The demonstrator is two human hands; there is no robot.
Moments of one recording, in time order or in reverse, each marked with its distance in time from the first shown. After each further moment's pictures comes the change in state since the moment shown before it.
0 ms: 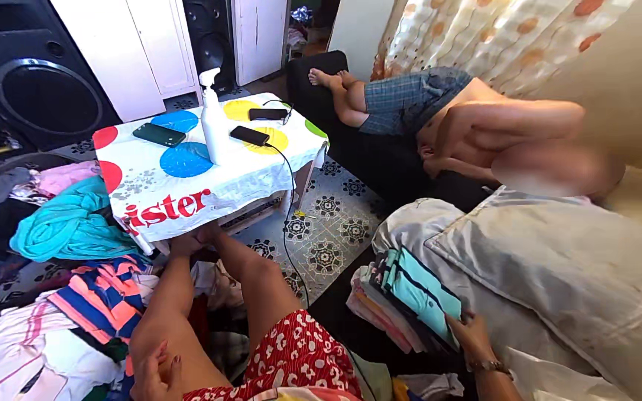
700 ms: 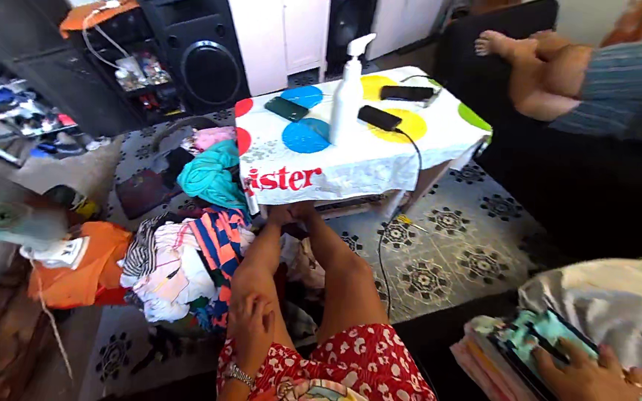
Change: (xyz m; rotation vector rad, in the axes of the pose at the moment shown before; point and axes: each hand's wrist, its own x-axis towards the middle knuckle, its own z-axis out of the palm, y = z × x) left_hand -0.005 0.011 0.015 0.341 -0.005 -0.024; right_hand -0.007 -0.096 0.068 -0.596 -0.194 -0.581
